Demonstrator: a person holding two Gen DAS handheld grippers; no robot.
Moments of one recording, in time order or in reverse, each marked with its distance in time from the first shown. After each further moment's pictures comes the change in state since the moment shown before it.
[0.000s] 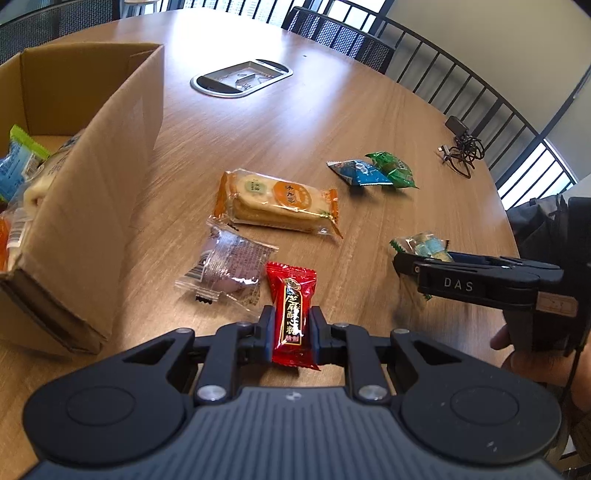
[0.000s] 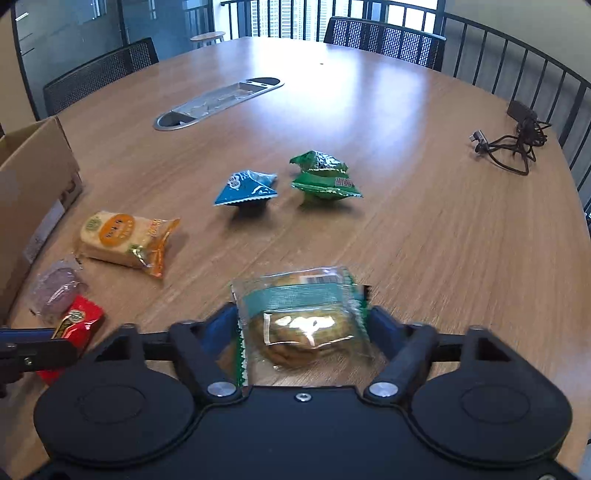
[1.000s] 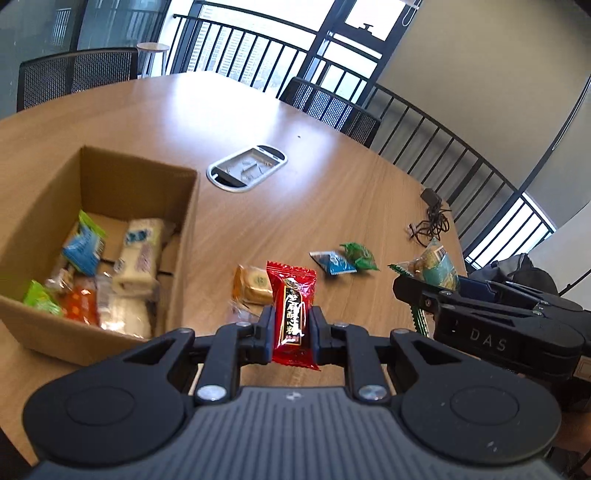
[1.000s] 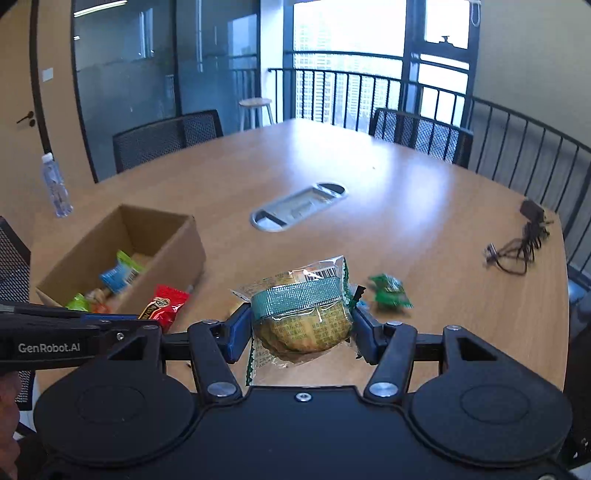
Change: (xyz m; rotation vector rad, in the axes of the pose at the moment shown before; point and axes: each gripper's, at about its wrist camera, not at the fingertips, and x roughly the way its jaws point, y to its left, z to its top) left arm -0.123 0.010 0.028 -0.045 -0.179 -0.042; right arm -0.146 0.074 0.034 -0.077 -0.238 0.083
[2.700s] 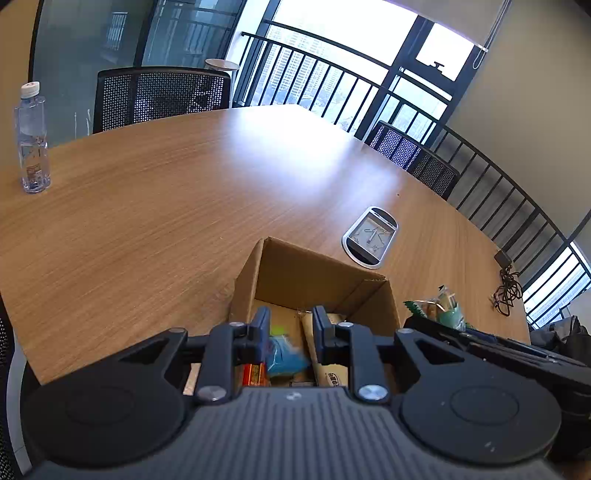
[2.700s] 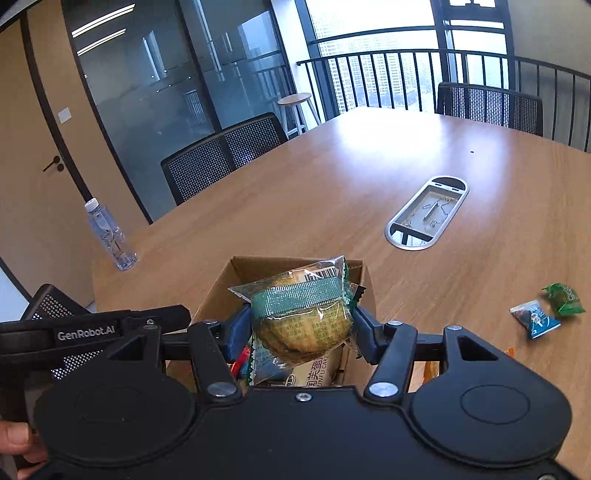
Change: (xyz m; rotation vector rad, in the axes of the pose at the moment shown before) left arm -0.032 0.169 0.081 -0.098 -0.066 0.139; right arm 0.074 0.133 0.058 0.192 0.047 0.173
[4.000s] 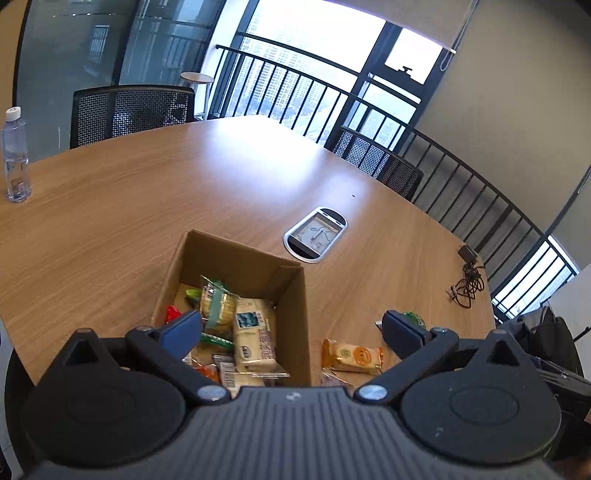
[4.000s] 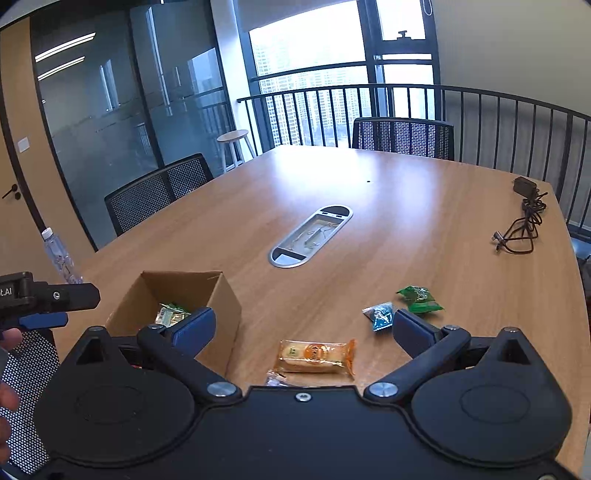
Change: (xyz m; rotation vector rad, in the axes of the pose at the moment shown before) left arm -0.042 -0.086 -0.025 0.046 -0.030 -0.055; right arm -0.101 -0.098 -0.021 0.026 -0.123 -0.184
